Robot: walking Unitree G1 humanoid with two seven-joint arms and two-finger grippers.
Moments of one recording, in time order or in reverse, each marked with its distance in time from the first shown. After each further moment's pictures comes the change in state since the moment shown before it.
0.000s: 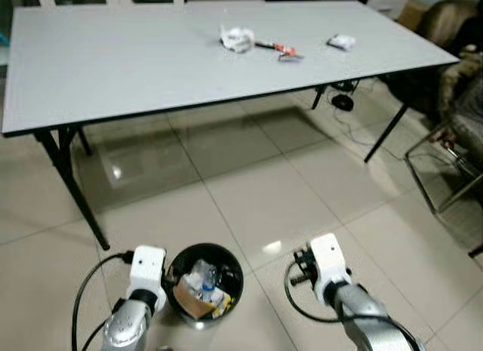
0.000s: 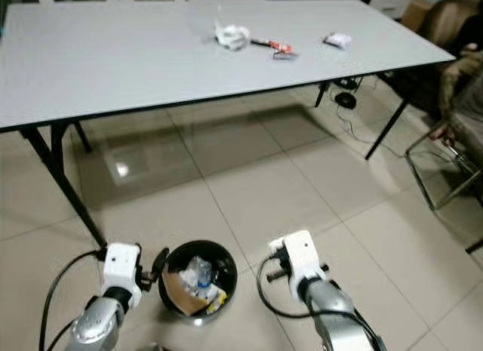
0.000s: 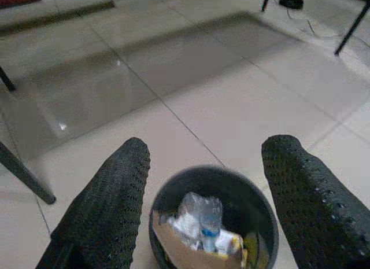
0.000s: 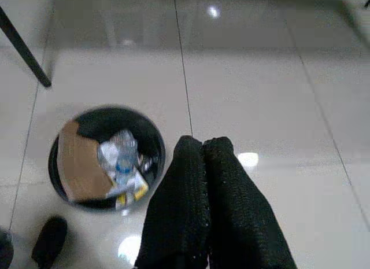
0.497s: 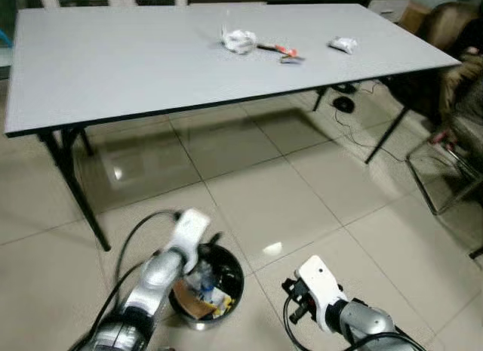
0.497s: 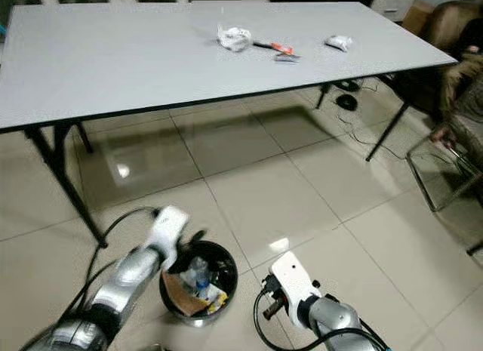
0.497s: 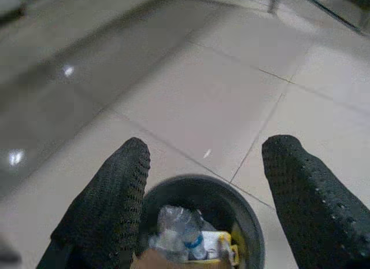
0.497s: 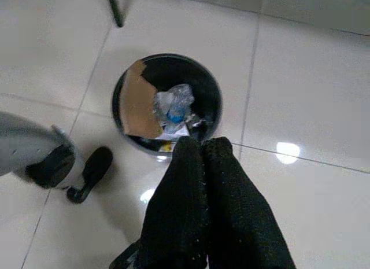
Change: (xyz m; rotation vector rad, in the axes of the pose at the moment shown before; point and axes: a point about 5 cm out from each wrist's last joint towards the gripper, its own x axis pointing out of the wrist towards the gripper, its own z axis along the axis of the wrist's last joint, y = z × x) left arm 0.063 -0.016 0.006 0.124 0.110 -0.204; right arm -0.023 0.011 -0.023 -0.124 0.158 0.254
